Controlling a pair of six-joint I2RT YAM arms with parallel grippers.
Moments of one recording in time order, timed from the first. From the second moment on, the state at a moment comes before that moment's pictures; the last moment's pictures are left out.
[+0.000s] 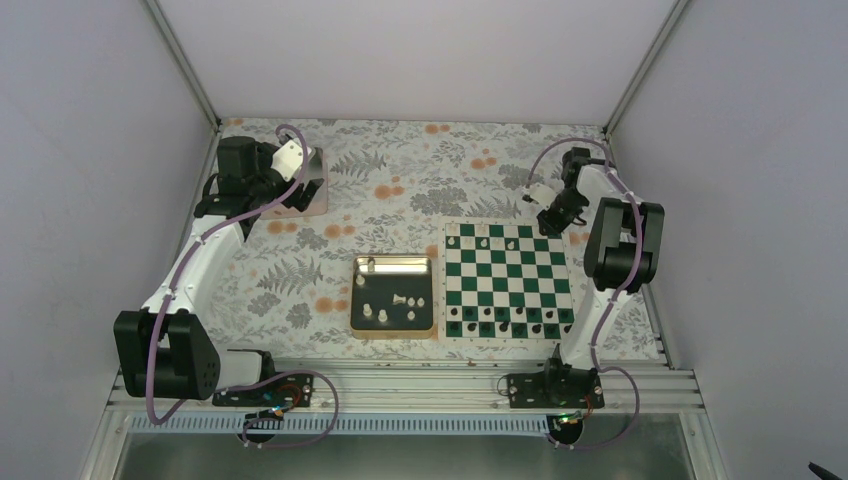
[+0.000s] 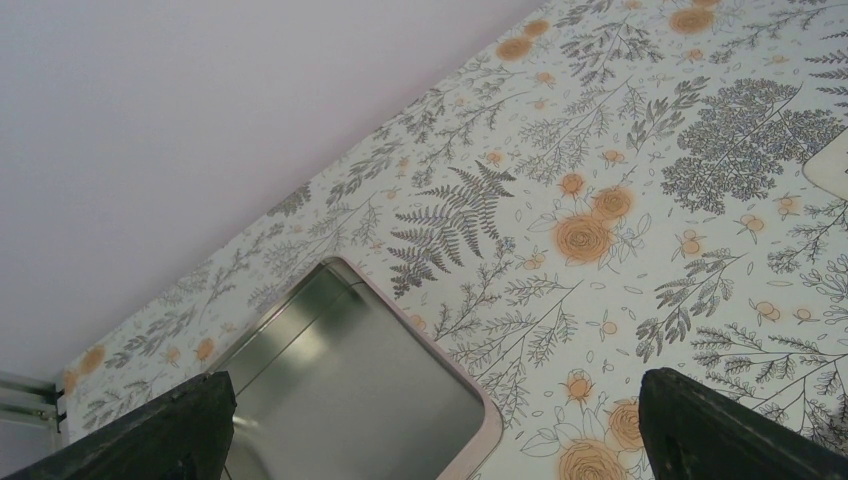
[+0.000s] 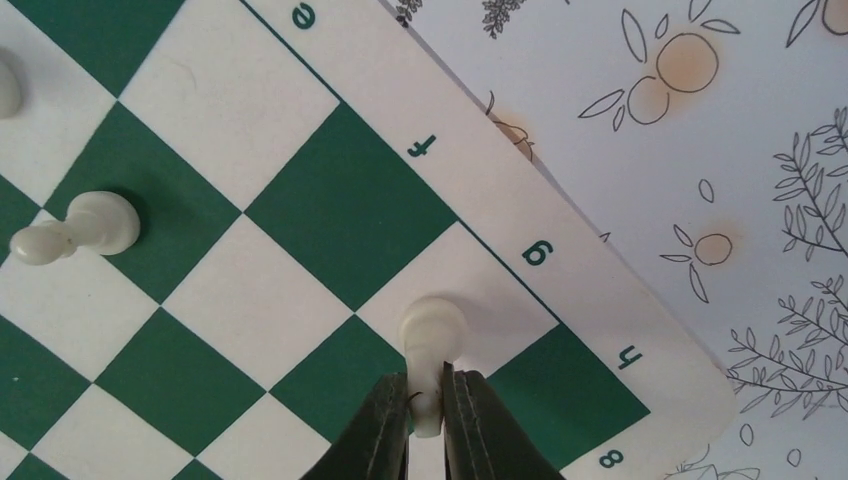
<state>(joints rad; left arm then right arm) -0.03 1.30 1.04 -0.29 0.35 0.53 -0.12 2.00 1.46 -0.97 -0.14 -0.89</state>
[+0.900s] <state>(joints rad) -0.03 1.30 1.04 -0.29 0.35 0.53 0.16 1.77 1.52 -1.04 -0.07 -0.84</state>
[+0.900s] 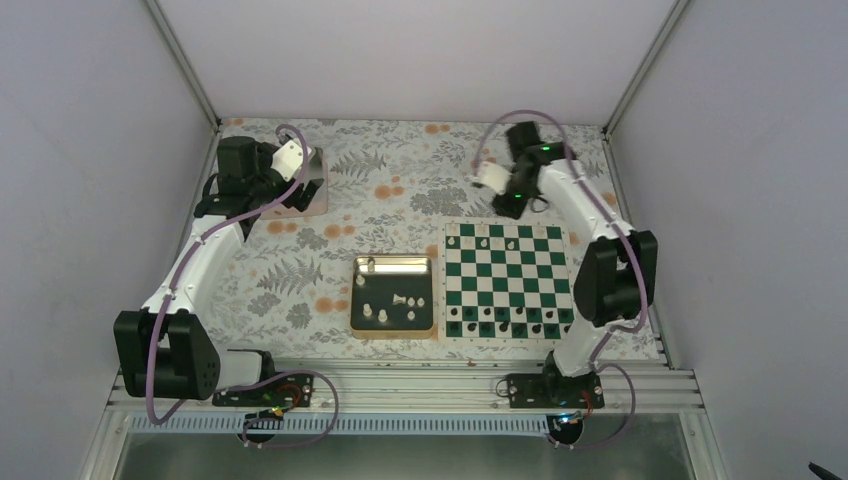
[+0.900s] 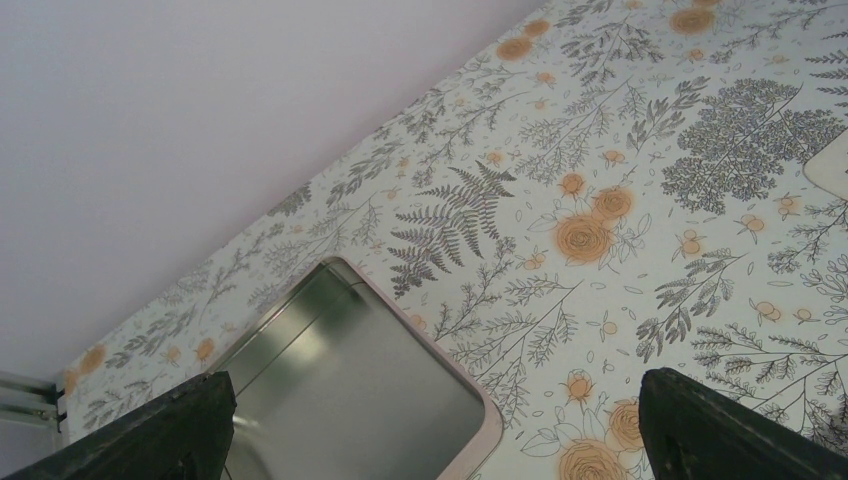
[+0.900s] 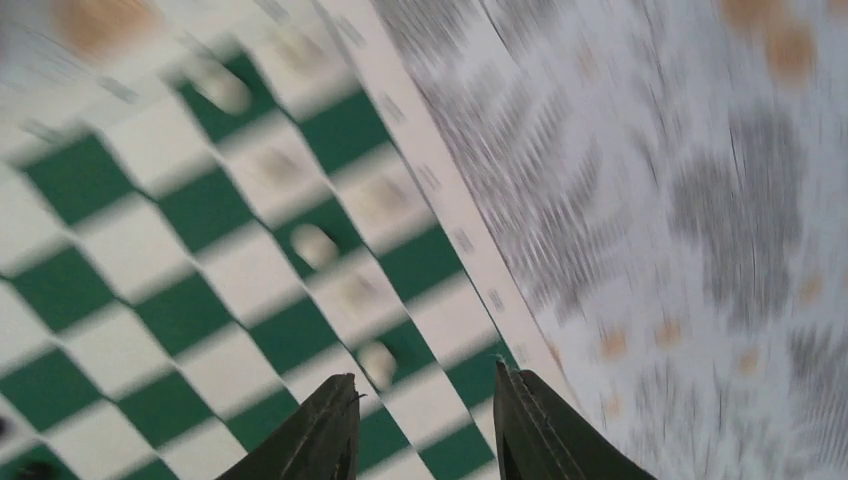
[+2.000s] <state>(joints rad) -0.03 1.30 1.04 -0.29 0.35 0.53 0.95 1.92 1.41 -1.01 -0.14 -0.64</state>
